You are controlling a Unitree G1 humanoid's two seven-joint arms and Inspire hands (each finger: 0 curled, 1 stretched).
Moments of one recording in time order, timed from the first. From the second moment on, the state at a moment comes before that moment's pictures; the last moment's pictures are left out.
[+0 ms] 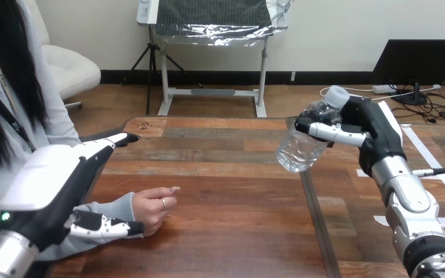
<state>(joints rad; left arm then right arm) 0.17 0.53 0.21 -0.06 0.60 -0.48 -0.12 -0.73 -0.29 -0.17 1.26 0.01 -0.51 0.17</state>
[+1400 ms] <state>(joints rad) -0.08 0.75 -0.03 0.35 0.70 -0.43 -0.18 -0.73 -0.29 -0.17 1.12 0.07 -0.51 0.23</state>
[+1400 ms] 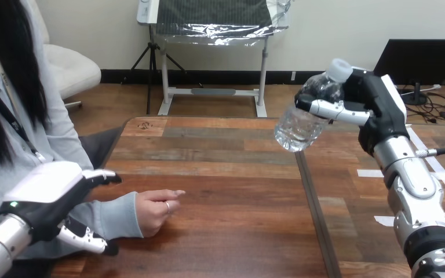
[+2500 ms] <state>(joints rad) -0.21 0.77 -0.18 0.58 0.73 -0.46 -0.11 -0.63 -0.29 -0.18 0.91 0.12 -0.43 0.27</state>
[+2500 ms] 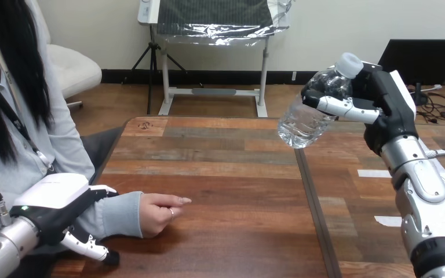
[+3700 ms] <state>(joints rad) -0.21 0.72 -0.19 0.59 0.68 -0.44 -0.01 -0.60 -0.30 -0.18 0.83 0.12 -0.43 0.28</state>
